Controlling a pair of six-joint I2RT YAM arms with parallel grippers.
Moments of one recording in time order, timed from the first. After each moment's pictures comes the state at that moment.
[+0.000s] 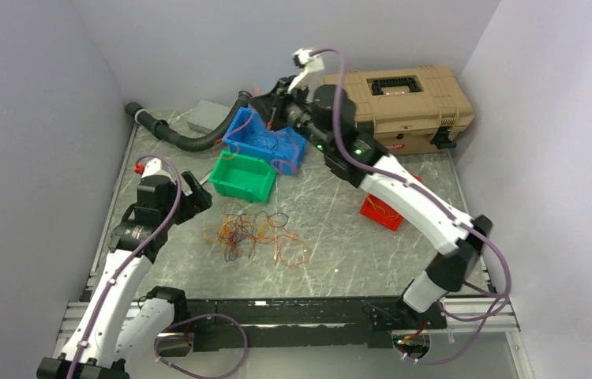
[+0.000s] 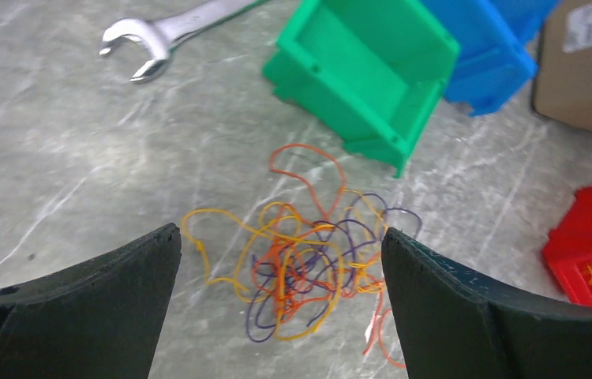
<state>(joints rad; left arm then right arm) -0.18 0.78 0.75 -0.57 -0.07 -0.61 0.84 1.55 1.75 -0.09 0.05 0.38</state>
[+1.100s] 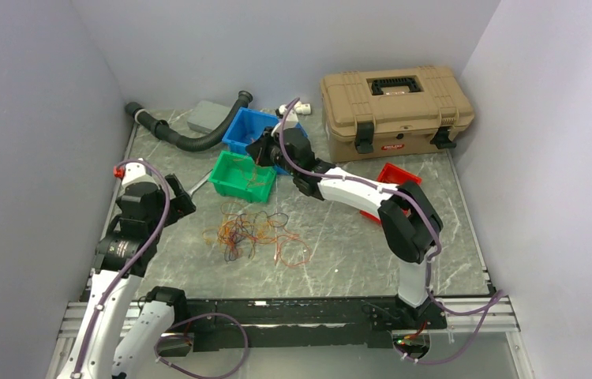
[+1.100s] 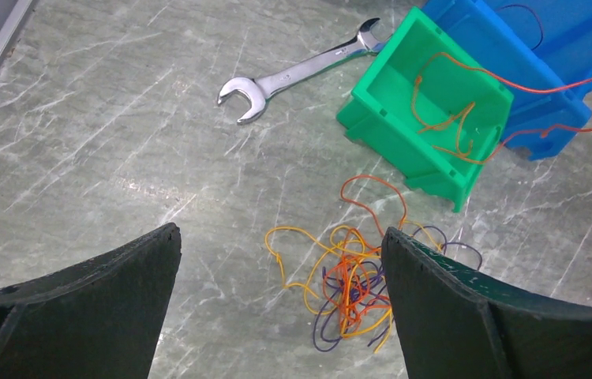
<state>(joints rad) -0.15 0.65 0.84 -0.74 -0.29 -0.50 0.78 1.91 1.39 0.35 0.02 0.63</state>
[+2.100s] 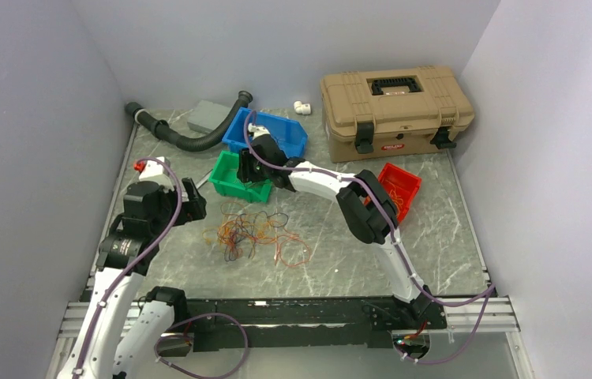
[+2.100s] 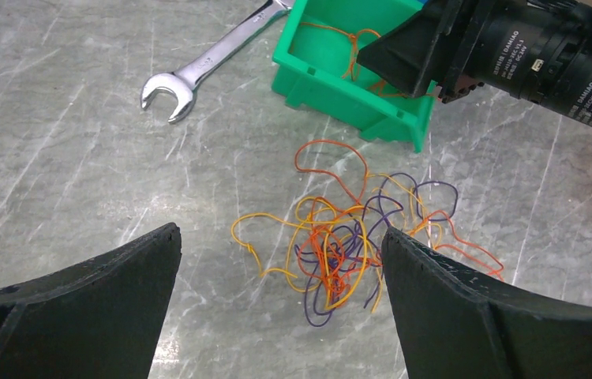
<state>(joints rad) -0.15 0.66 0.81 -0.68 -0.06 -0.33 0.80 2.29 1.74 -0.01 -0.04 0.50</state>
